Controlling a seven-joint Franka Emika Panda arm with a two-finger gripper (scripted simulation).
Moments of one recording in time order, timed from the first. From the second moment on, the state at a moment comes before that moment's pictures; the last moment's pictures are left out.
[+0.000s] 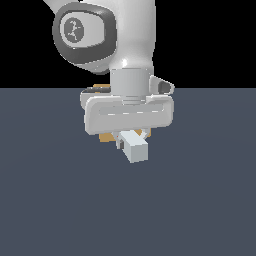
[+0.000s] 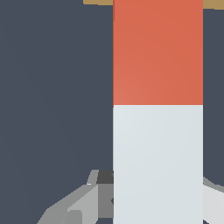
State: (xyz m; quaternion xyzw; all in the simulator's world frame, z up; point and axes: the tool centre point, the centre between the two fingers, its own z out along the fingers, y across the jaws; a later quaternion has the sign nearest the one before) arm 0.007 -0.019 0.068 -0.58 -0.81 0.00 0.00
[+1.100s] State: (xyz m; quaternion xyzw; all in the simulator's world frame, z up) arm 0.011 -0.003 0.073 -0.60 -0.80 0.00 0.00
